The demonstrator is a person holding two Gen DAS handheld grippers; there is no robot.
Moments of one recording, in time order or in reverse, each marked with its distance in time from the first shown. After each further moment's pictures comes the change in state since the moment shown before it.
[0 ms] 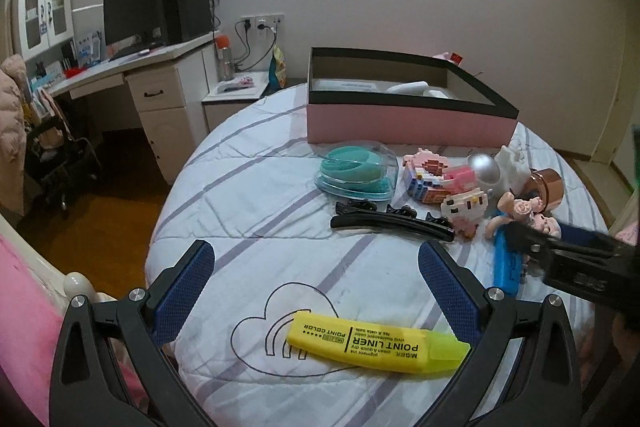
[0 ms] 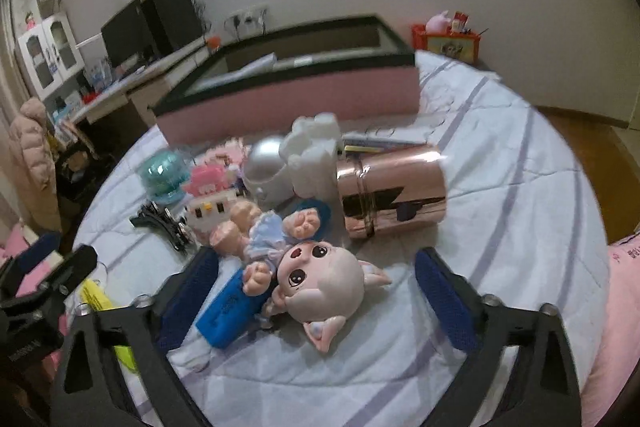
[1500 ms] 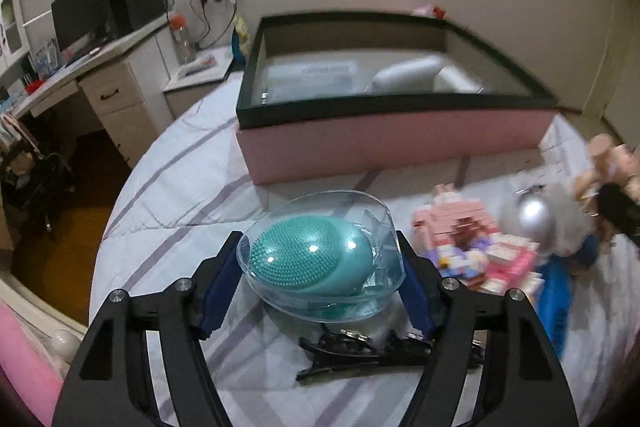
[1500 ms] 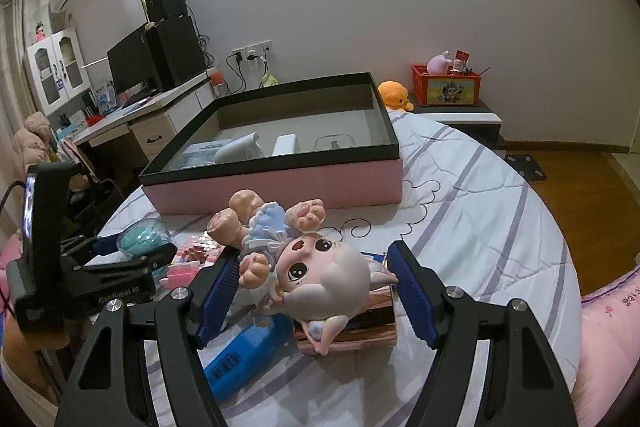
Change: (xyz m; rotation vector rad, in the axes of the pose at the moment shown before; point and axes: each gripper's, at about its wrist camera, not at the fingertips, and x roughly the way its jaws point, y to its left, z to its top) left arm 0.099 -0.029 0.062 0.109 0.143 -0.060; right arm -0.006 -0.019 0.051 -0.030 -0.152 -0.013
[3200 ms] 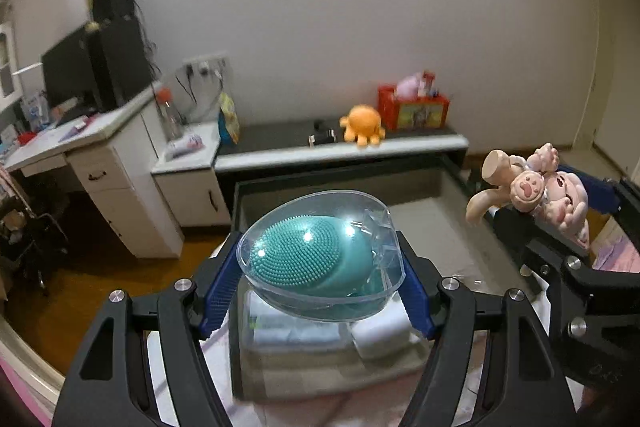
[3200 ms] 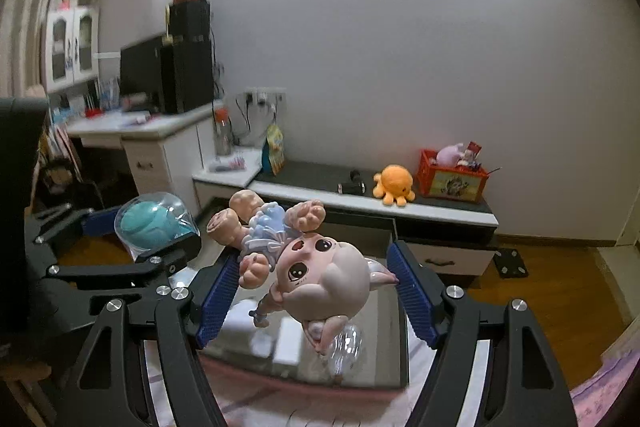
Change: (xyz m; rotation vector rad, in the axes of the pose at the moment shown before) left arm 0.012 -0.001 0.165 0.045 -0.150 -0.024; right arm 0.043 0.053 0.144 -0.219 -0.131 -0.067
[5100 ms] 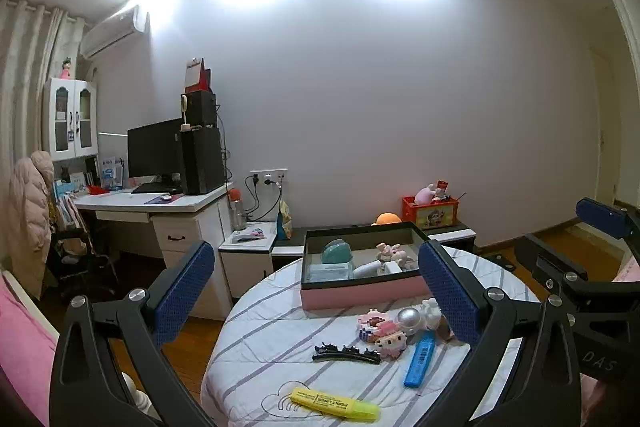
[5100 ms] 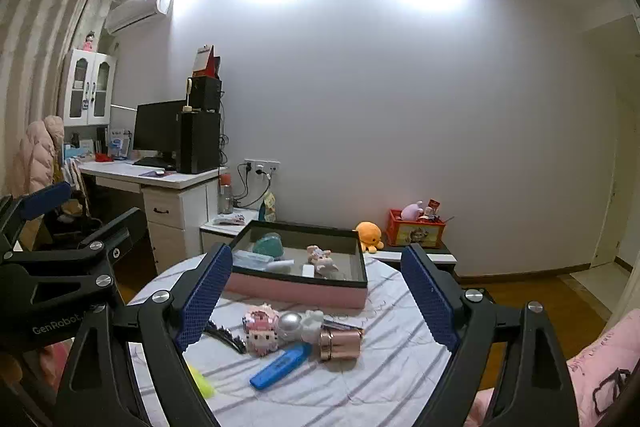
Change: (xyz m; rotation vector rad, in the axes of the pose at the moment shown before) left arm -0.324 -0.049 -0.177 -0.042 -0.520 0.174; right arm -0.280 0.048 -0.115 -0.007 -0.322 -0.094
